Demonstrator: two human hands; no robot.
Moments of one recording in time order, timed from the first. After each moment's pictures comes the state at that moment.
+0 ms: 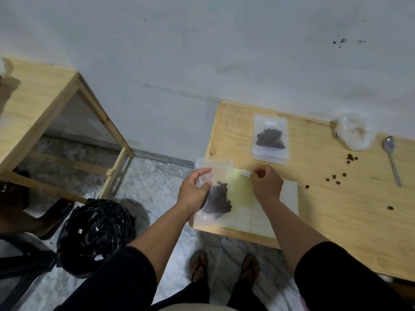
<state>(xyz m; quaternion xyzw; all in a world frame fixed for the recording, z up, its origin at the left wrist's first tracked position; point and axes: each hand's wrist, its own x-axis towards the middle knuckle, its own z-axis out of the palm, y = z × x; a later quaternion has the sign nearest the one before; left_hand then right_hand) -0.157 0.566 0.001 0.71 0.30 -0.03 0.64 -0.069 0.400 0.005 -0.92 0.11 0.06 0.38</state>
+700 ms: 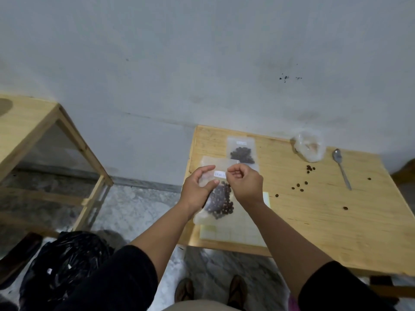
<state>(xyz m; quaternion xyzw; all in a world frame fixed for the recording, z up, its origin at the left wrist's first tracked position) -0.128 0.531 0.055 0.70 0.15 0.02 0.69 -0.086 0.402 0.080 -0.87 -0.02 -0.02 0.49</state>
